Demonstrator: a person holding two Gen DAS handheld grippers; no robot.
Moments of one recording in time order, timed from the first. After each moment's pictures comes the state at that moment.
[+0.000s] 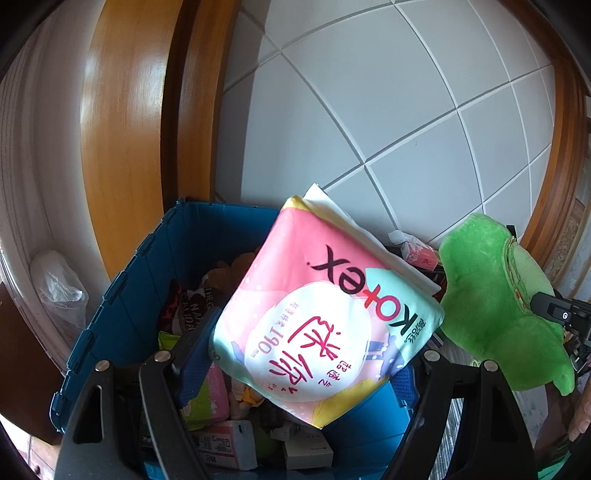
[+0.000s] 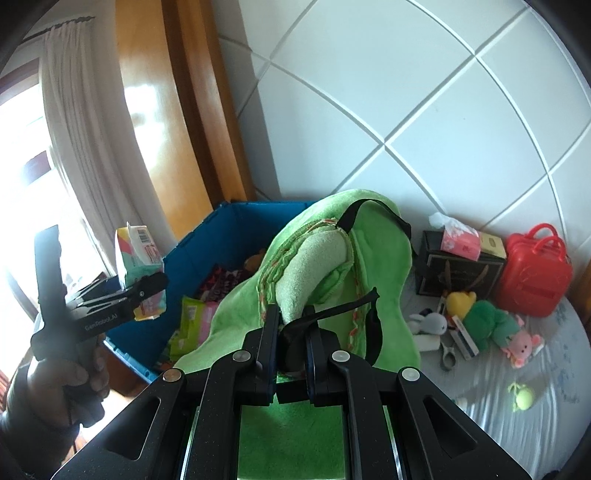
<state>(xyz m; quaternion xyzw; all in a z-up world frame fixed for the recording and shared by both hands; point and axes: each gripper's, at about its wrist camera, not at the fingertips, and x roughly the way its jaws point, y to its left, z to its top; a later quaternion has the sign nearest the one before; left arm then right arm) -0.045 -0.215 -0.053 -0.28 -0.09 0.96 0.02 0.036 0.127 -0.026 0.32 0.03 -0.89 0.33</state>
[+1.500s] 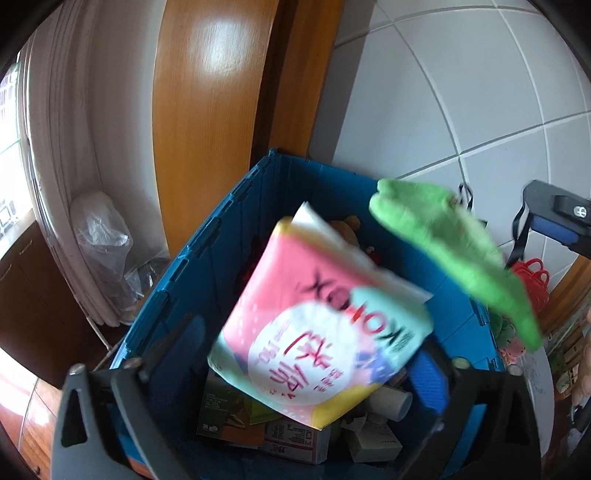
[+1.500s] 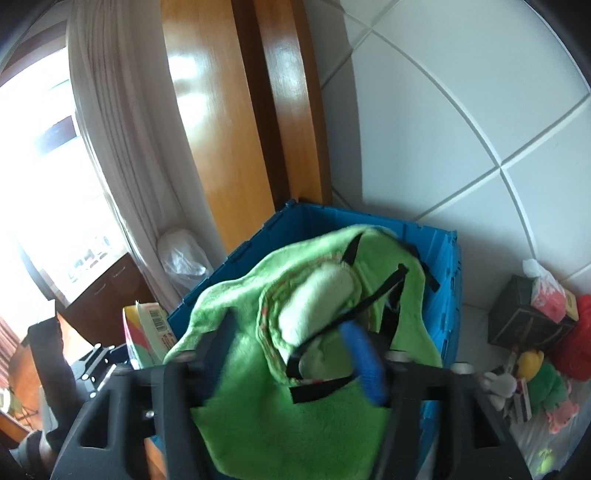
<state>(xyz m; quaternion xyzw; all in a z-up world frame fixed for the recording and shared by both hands) -0.066 -0.329 -0.115 -0.35 -0.15 0.92 -0.09 -0.030 -0.074 -0.037 0.33 0.07 -0.86 0.40</state>
